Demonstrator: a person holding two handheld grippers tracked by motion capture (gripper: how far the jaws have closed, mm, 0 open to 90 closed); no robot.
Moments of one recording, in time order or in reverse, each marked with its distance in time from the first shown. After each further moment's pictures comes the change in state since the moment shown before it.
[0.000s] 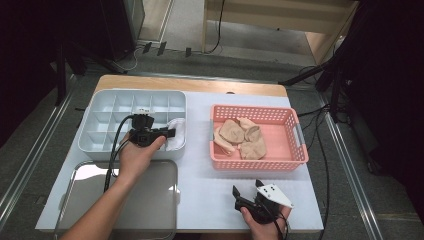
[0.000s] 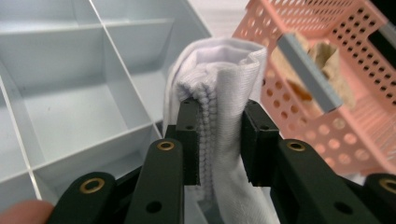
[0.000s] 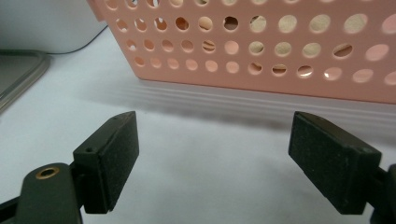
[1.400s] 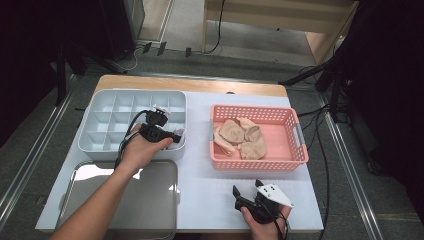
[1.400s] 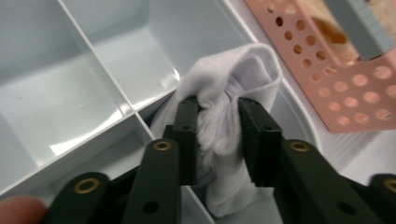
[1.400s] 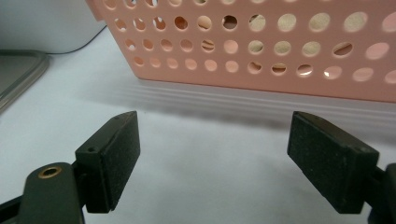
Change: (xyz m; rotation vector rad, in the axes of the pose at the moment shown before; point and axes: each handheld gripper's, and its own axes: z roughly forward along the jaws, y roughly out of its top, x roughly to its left) left arm -0.010 0.019 0.011 0.199 0.013 0.132; right arm -0.001 0.000 0.001 0.000 0.002 -0.003
